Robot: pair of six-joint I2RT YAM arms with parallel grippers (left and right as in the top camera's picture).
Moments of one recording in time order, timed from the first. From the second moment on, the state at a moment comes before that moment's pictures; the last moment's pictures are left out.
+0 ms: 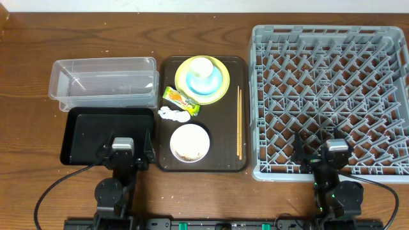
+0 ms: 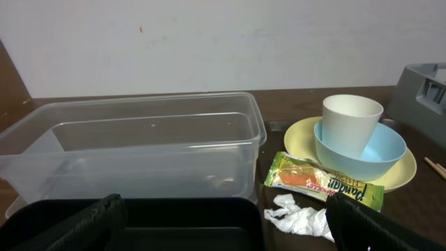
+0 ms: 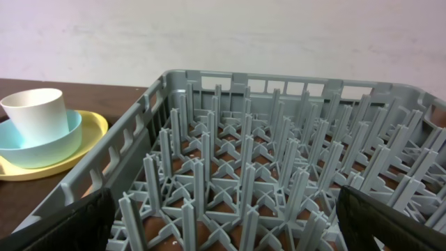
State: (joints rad) left arm -0.07 0.01 0.02 -0.10 -0.05 0.01; right arm 0.07 0.01 0.01 -0.07 -0.01 -0.01
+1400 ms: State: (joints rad) left arm -0.07 1.27 1.36 -1.24 0.47 -0.17; right arm 0.07 0.01 0.01 -0.07 -0.01 -0.01
